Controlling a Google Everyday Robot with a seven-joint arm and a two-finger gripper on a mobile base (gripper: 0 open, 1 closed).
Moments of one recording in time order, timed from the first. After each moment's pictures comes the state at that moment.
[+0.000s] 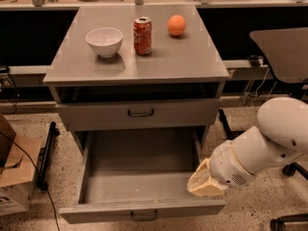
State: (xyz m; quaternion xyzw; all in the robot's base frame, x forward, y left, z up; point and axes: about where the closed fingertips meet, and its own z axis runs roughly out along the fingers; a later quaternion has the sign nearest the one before) arm 0.349 -0.108 0.717 -0.60 0.74 0.26 0.16
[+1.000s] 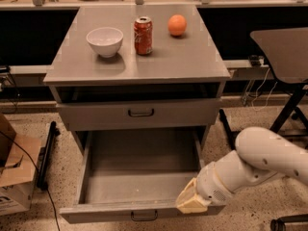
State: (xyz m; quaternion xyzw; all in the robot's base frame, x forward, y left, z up) arm 0.338 -0.084 0.636 -0.55 0.76 0.32 0.13
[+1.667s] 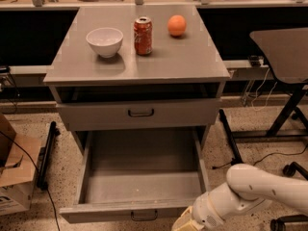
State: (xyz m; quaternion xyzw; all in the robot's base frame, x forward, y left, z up) arm 0.307 -0.078 0.512 -0.48 0.77 0.40 0.10
